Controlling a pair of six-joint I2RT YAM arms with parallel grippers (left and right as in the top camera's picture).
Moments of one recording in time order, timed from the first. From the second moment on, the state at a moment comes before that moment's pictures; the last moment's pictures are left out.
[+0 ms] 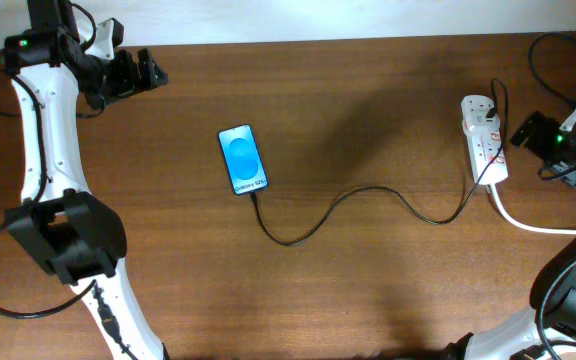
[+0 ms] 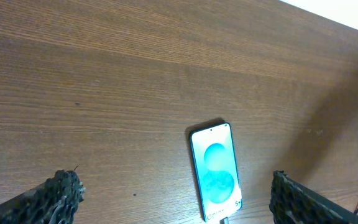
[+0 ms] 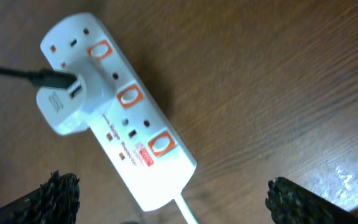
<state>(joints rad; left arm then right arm) 0.20 2.25 2.35 -1.26 0.45 -0.02 -0.54 1.84 1.46 -0.73 -0.15 0.19</state>
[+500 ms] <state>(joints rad) 0.20 2.25 2.35 -1.26 0.45 -0.02 -0.49 2.01 1.46 -0.50 -0.09 0.06</state>
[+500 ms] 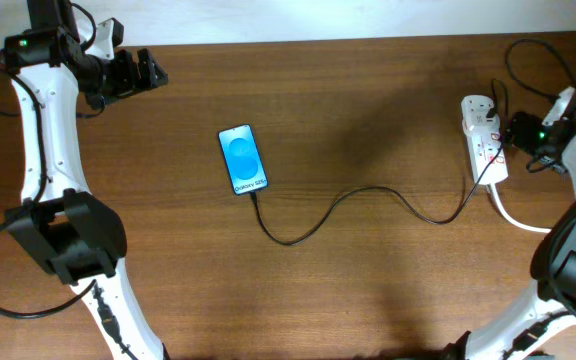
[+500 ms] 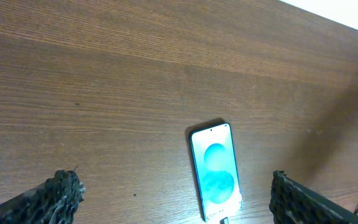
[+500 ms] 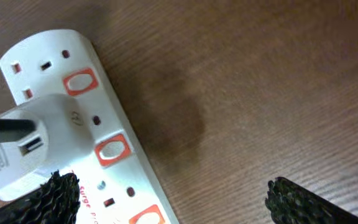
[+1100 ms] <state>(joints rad) 0.20 2.25 2.35 -1.26 0.45 -0.02 -0.46 2.07 1.46 -0.44 0.01 0.04</state>
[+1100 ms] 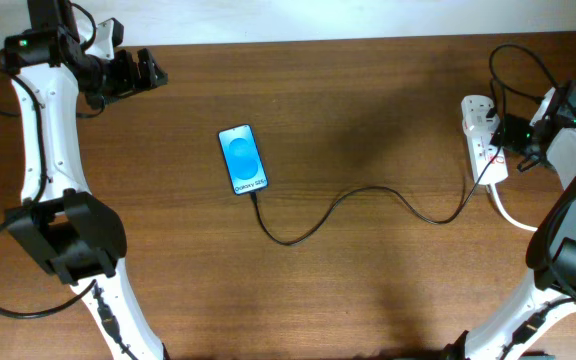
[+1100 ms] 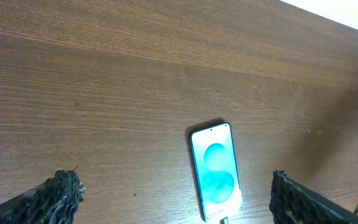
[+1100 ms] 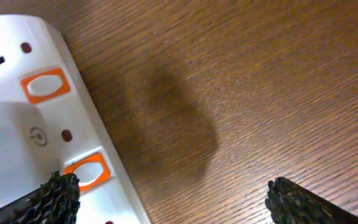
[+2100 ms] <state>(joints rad) 0.20 2.25 2.35 -1.26 0.45 -0.02 -0.47 2.10 1.47 -0.43 -0.04 0.04</state>
